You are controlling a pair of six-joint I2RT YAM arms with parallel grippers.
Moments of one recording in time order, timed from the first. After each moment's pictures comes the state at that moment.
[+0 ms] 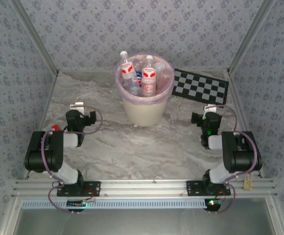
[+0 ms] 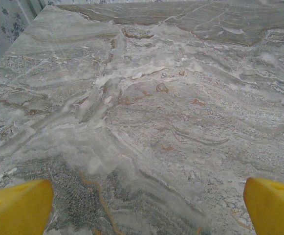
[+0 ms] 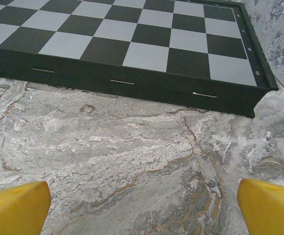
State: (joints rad) left arm 0.00 1.54 0.41 0.70 -0.09 -0.01; right arm 0.00 1.53 0.36 0.73 0.20 0.01
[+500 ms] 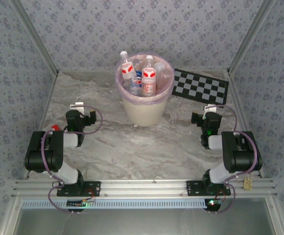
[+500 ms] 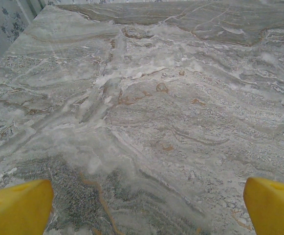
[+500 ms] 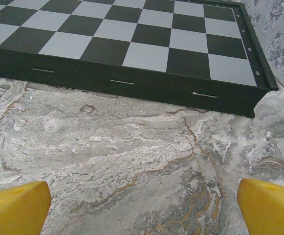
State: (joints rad) left arm 0.00 1.54 0.41 0.70 -0.09 -0.01; right arm 0.00 1.53 0.36 0.73 0.20 0.01
